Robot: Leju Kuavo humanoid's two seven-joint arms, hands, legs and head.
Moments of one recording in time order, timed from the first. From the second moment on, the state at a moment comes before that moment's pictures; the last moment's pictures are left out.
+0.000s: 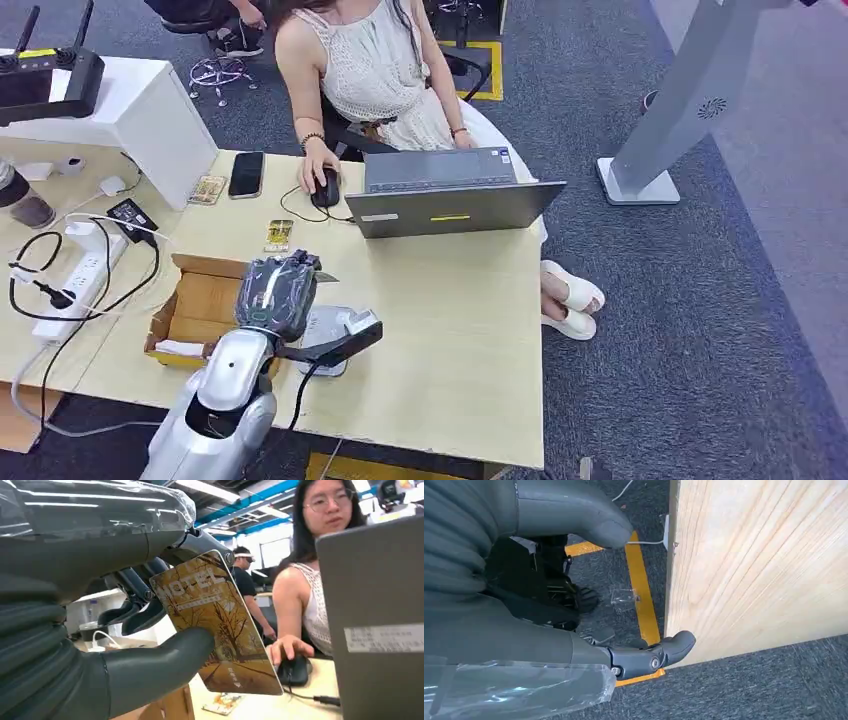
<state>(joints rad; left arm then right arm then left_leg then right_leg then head) -0.23 -0.01 -0.42 -1.29 -1.54 -0.06 0.11 -0.14 0.19 -0.82 -0.25 0.38 0.16 -0.48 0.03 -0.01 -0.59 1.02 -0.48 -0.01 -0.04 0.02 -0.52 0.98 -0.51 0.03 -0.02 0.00</state>
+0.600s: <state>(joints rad) -0.21 0.00 -0.47 -1.20 -1.54 -0.12 0.13 -0.14 0.20 -0.82 -0.25 0.38 0.16 -0.47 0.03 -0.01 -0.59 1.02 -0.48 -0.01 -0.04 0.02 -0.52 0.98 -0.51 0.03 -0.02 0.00</state>
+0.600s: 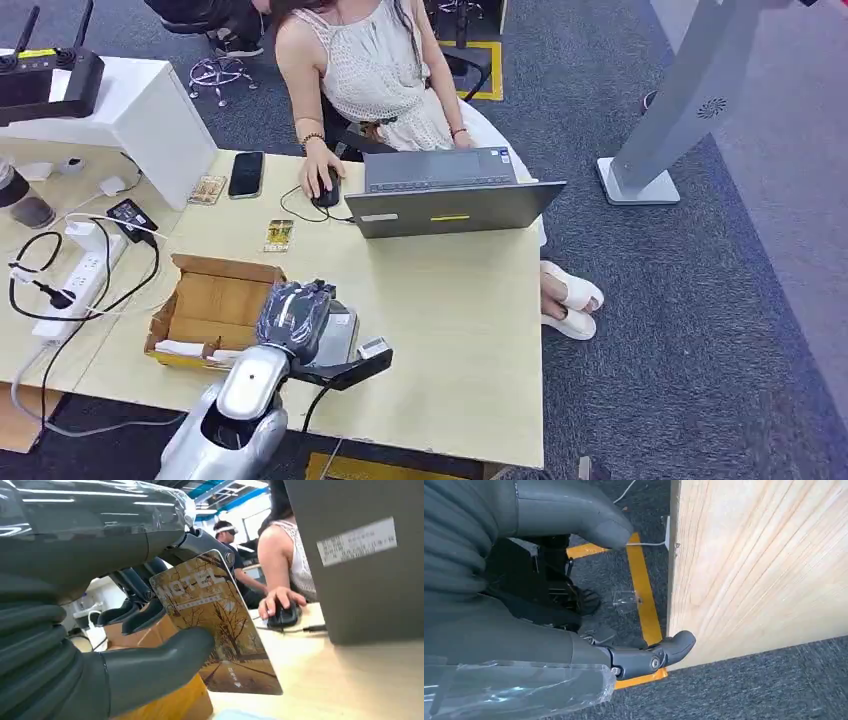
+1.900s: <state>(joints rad) -0.36 -0.01 -0.40 -1.28 -1.54 0.02 0.21 -0.12 0.21 -0.83 -0.25 0.38 0.18 -0.49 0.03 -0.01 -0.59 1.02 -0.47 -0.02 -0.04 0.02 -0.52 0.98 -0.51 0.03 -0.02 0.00</state>
